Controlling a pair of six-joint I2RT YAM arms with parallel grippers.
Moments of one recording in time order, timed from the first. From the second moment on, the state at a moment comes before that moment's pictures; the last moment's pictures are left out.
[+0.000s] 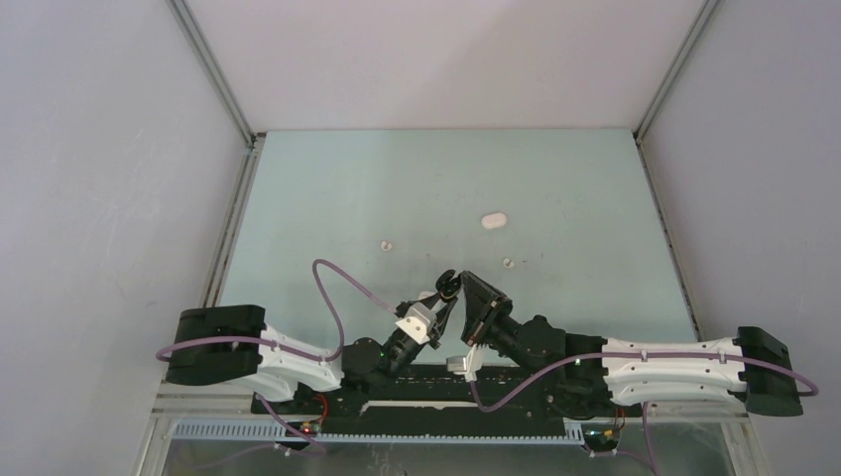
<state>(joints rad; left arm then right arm) -1.51 1.34 0.29 1.33 -0.78 0.23 1.40 0.83 0.36 0.35 0.56 -2.08</state>
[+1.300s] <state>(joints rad) -1.51 1.46 0.26 1.49 -0.72 0.27 1.41 0.82 0.36 0.14 0.52 -2.08</state>
